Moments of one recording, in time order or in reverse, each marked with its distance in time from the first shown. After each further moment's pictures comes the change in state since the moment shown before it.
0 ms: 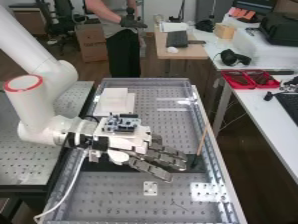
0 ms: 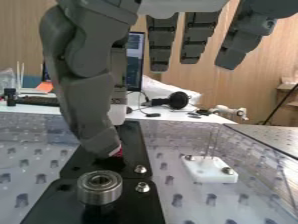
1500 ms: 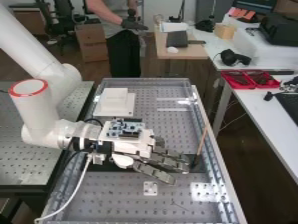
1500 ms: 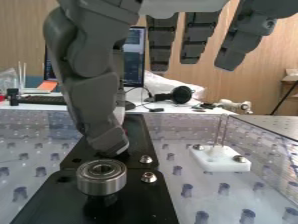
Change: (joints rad) arm -0.006 -0.036 0.037 -0.019 -0.020 0.031
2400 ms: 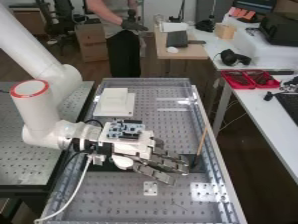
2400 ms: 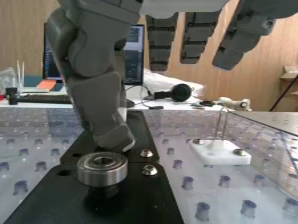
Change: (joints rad) arm 0.001 -0.005 -0.001 0.000 0.006 0.008
